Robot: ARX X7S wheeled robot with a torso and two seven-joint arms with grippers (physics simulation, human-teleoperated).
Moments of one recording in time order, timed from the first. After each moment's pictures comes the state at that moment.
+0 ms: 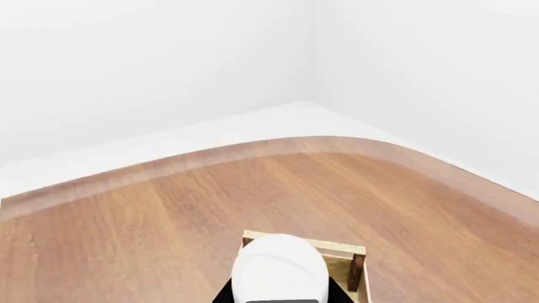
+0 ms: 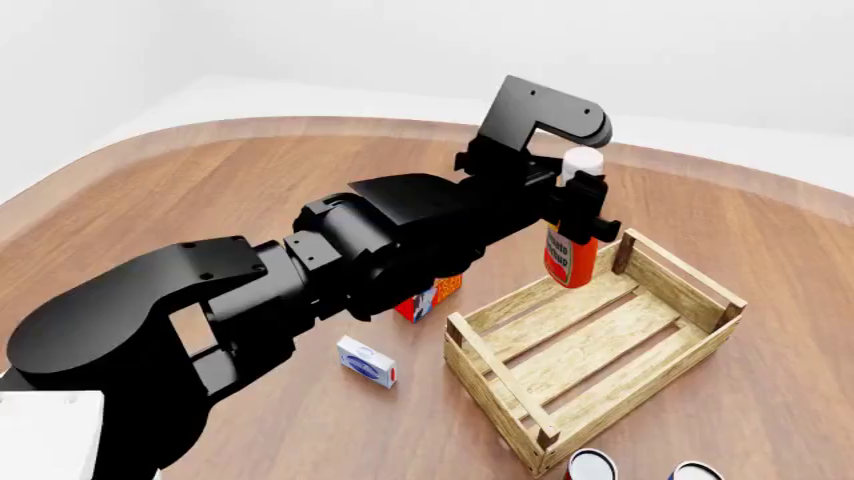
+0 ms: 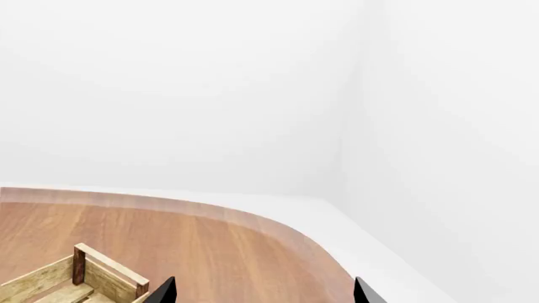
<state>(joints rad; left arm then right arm) -1.52 0.00 1.55 -0.65 -1.56 -0.12 -0.08 -0.54 0.61 2.62 -0.95 1.92 1.56 0.11</state>
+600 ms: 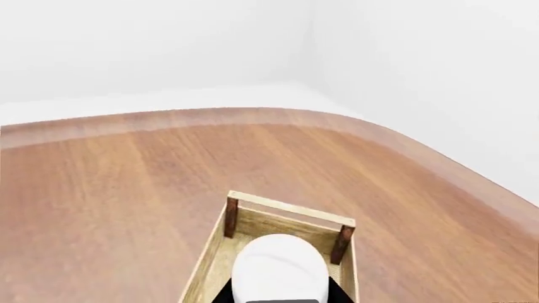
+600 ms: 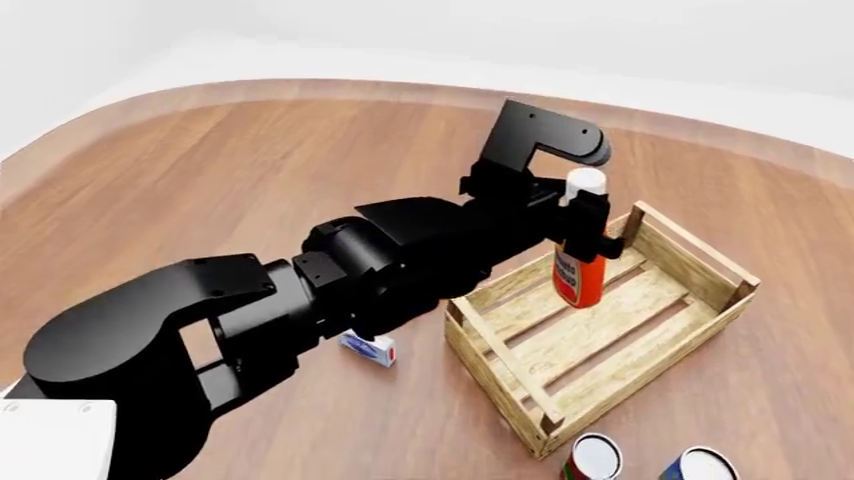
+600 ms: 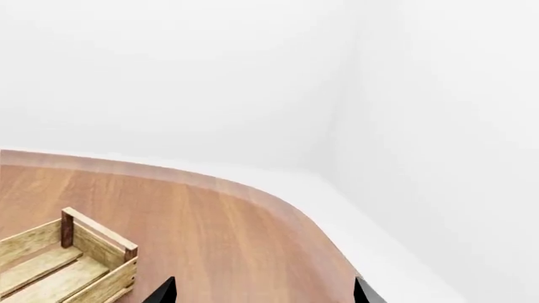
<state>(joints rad) -1.48 0.00 1.59 -0.62 -1.62 -0.08 -0.10 -0.59 0.50 2.67 -0.97 1.61 1.50 -0.26</state>
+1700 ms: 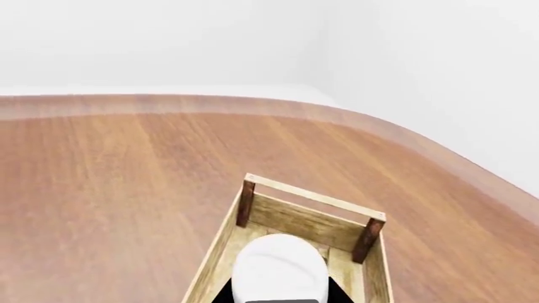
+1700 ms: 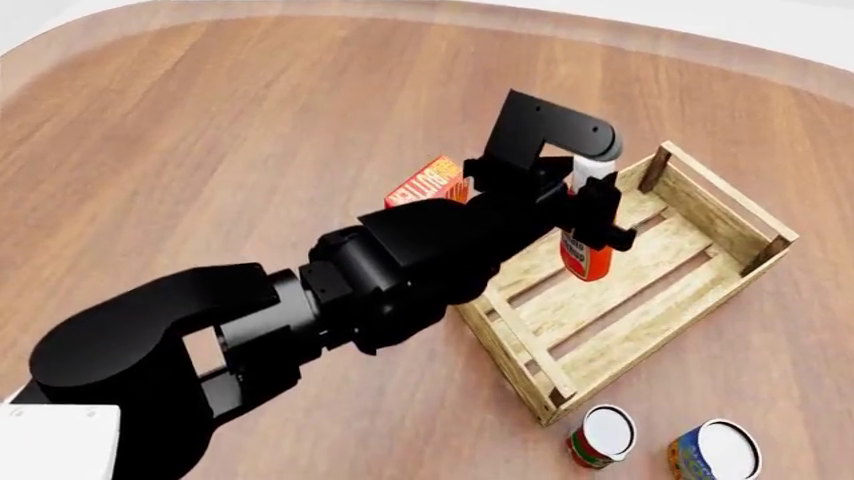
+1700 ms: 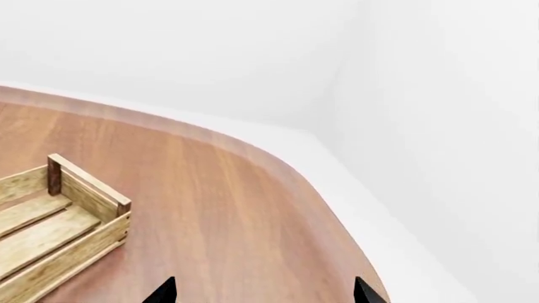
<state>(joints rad) -1.46 0.00 1.58 -0.58 -1.51 0.04 -0.18 -0.65 0.44 2.61 -0.96 1.59 1.42 -0.23</state>
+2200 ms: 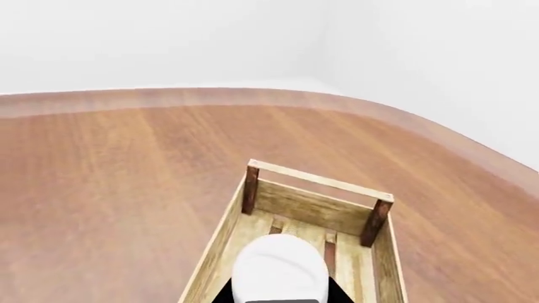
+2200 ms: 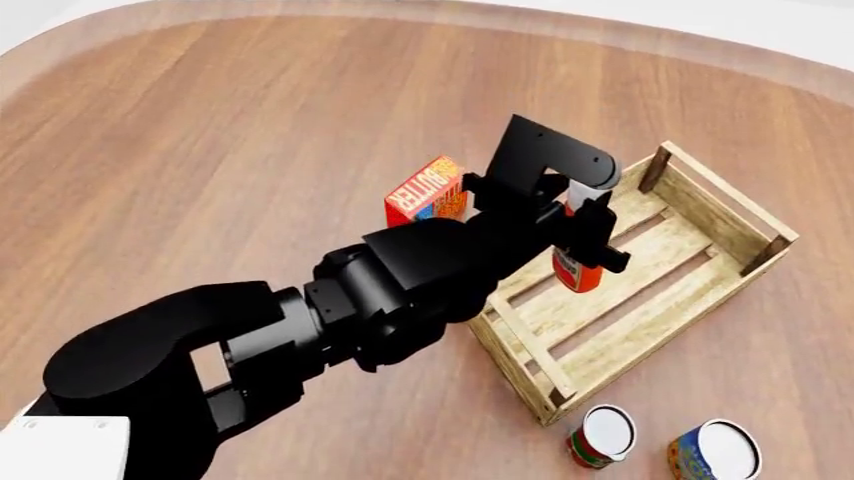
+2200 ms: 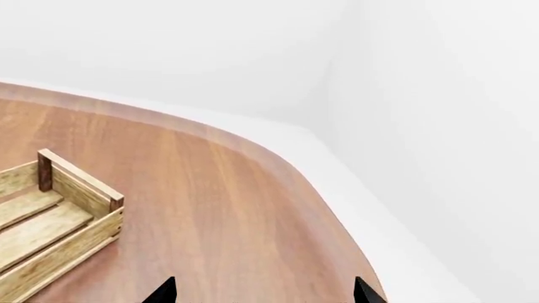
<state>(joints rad) -1.41 0.00 1.58 -0.57 -1.43 0.05 -0.19 -0.67 0.42 2.60 -0.95 1.60 1.41 -0.19</state>
